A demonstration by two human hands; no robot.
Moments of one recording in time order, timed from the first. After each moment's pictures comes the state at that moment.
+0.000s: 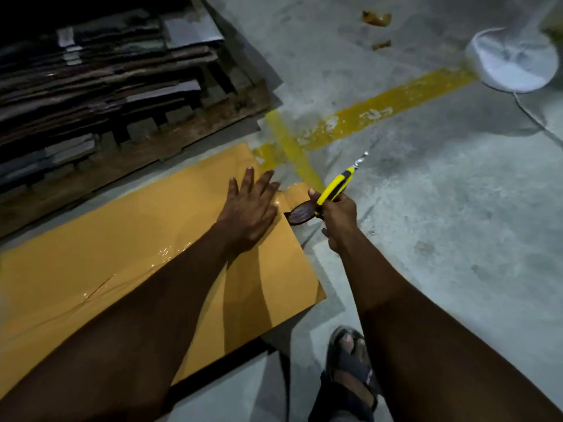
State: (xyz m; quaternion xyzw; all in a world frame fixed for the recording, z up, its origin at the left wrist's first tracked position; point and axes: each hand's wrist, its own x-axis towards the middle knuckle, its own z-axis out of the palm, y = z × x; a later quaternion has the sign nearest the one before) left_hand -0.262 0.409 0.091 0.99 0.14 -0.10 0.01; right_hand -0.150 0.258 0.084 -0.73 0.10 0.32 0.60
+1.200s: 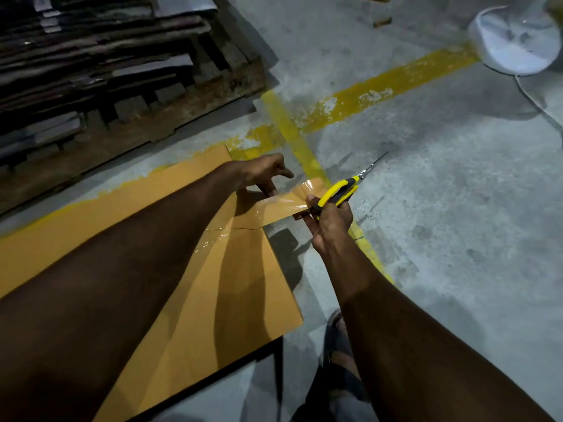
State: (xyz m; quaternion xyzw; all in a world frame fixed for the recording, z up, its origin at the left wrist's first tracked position) left_hand -0.203 0.419 0.132 0.76 0.30 -0.28 0.50; right_hand -0.186 0.261 0.074 -0.52 0.29 0.29 0.75
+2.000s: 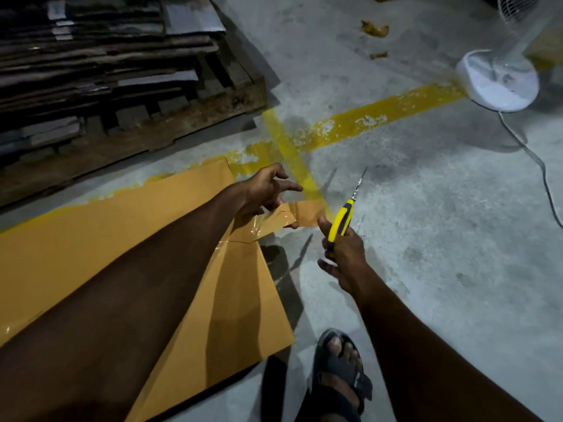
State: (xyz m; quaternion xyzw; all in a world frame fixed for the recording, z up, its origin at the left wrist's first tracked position) left_hand -0.211 0.409 0.129 0.67 0.29 -0.20 0.65; right_hand -0.183 0.206 0.081 -0.68 0.15 0.41 0.59
